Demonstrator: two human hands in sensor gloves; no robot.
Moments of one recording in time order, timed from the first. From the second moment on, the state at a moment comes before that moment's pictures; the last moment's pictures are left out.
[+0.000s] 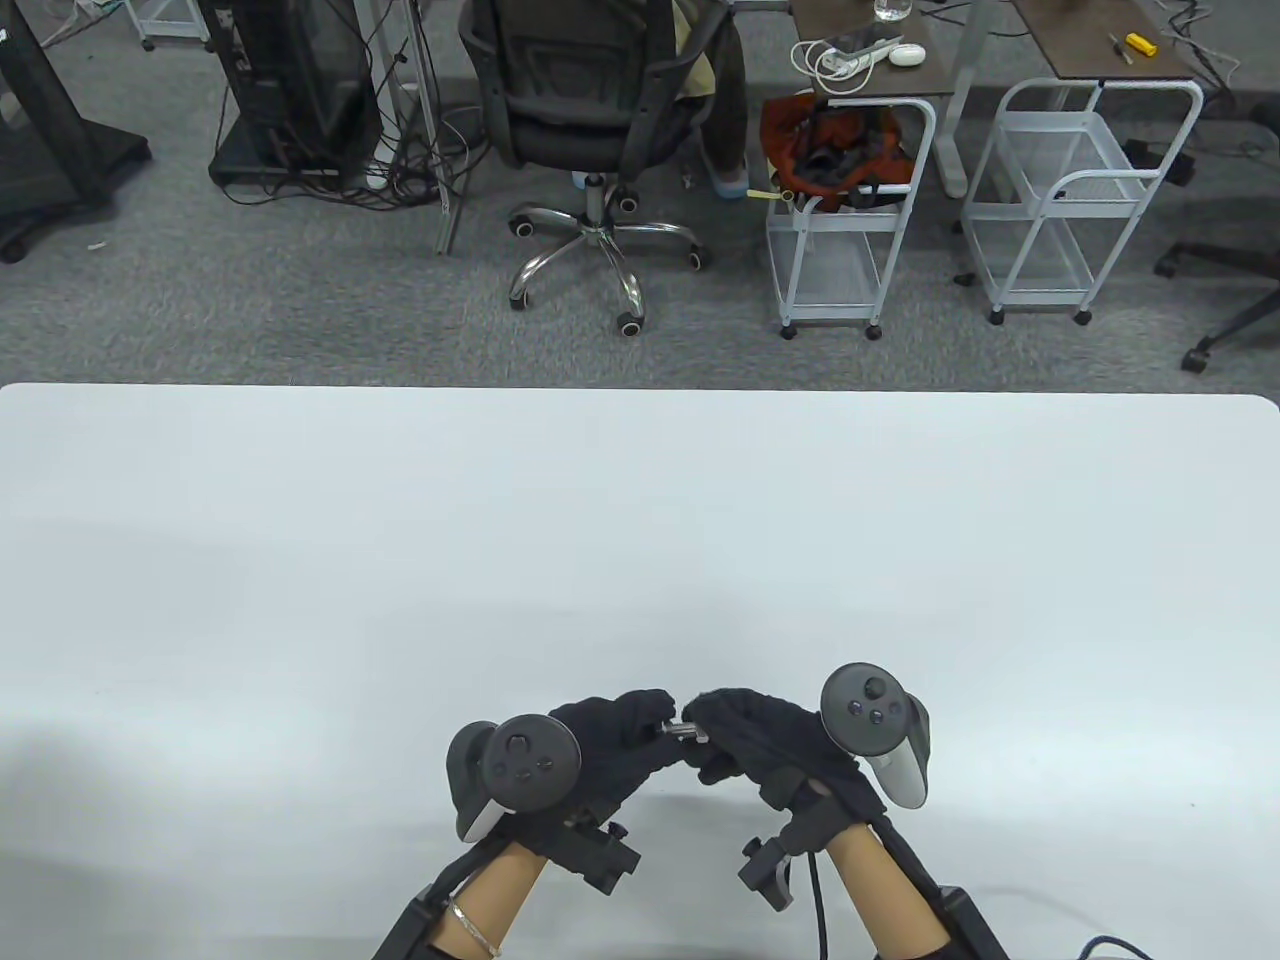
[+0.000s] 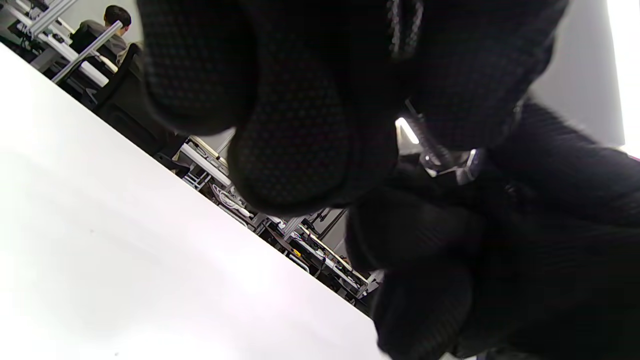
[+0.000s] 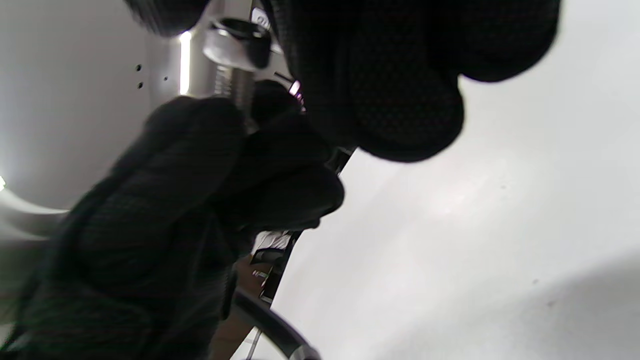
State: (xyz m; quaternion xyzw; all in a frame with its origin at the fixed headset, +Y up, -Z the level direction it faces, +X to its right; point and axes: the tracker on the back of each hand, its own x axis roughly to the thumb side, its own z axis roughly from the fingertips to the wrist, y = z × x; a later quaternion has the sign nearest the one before) left_hand -0.107 -0.713 -0.263 0.10 -0.22 0.37 0.90; right_hand 0.127 -0.726 -0.282 0.20 0.11 0.81 0.54
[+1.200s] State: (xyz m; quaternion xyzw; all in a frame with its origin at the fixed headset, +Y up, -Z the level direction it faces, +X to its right) left_hand -0.103 -0.710 -0.257 0.11 -0.22 0.36 0.90; right_hand 0.131 -0.724 -0.276 0.21 0.12 0.83 0.51
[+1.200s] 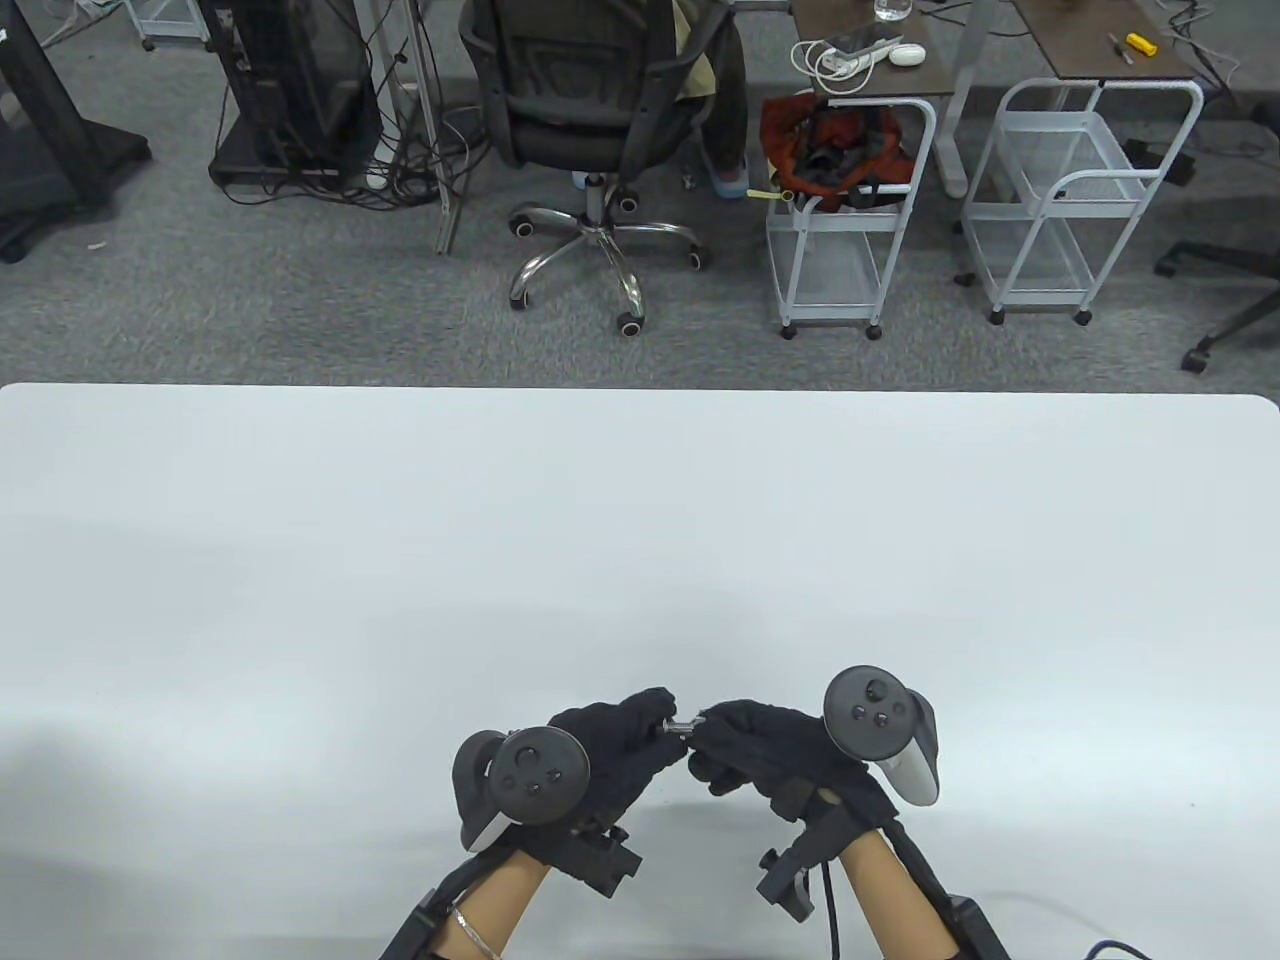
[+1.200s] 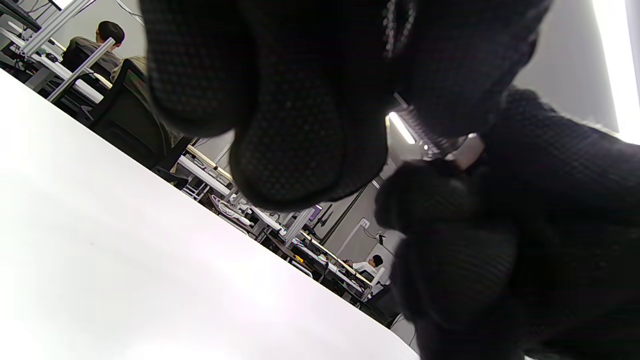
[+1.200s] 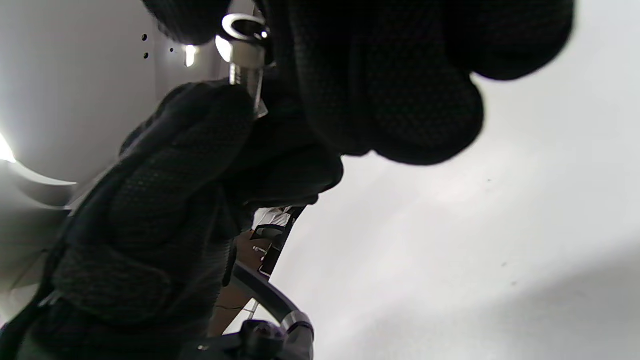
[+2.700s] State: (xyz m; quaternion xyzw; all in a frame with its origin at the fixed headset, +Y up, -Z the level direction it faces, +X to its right) left_hand -0.102 -0.708 -0.255 0.12 -0.22 0.34 0.91; right_hand 0.128 -0.726 -0.273 0.22 0.10 0.83 0.51
